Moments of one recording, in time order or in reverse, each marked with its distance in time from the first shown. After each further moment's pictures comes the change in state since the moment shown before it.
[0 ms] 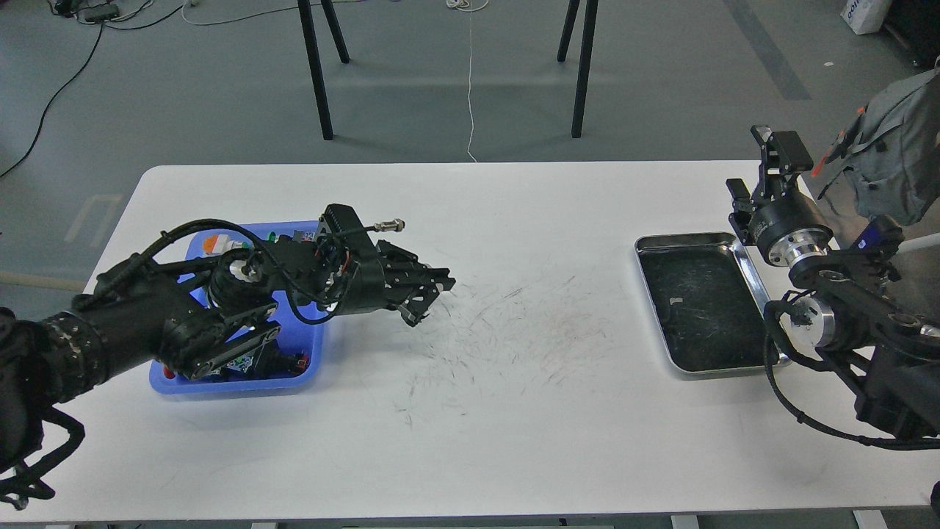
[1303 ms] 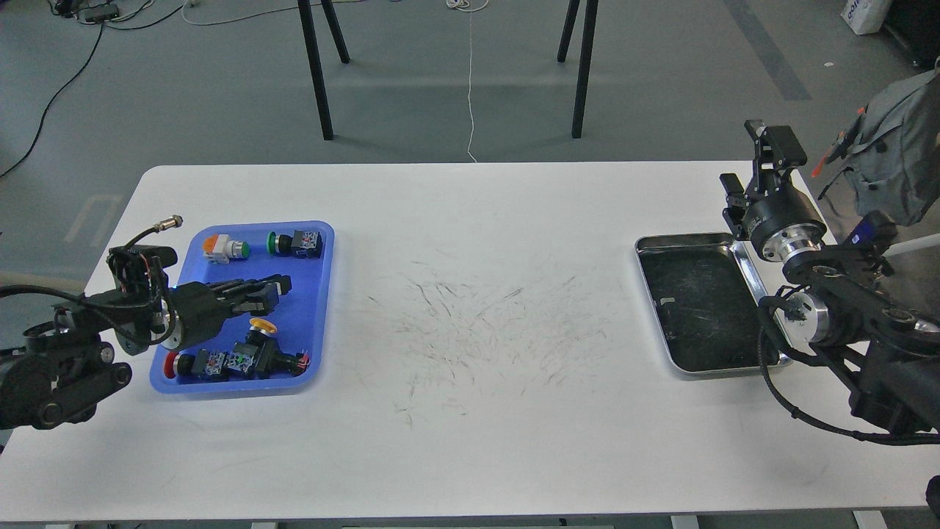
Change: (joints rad) left arm 0.237 0.339 -0.009 -0.023 -0.534 -0.033 0.000; right arm 0.012 0.008 -0.003 0.013 -0.001 -0.003 0.000
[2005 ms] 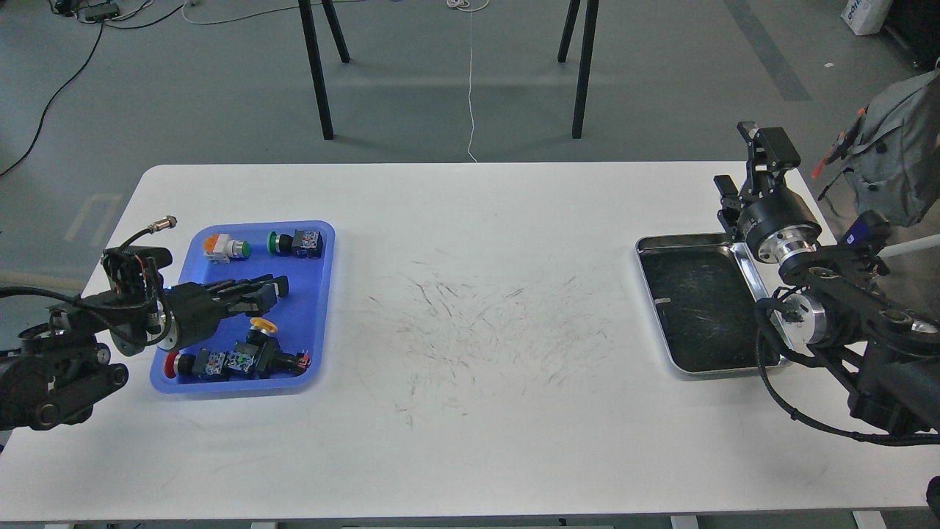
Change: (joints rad) left arm 0.002 -0.003 -0.002 0.008 -0.004 0.005 0.000; right arm 0.003 0.001 -0.017 0.004 -0.001 0.000 0.000
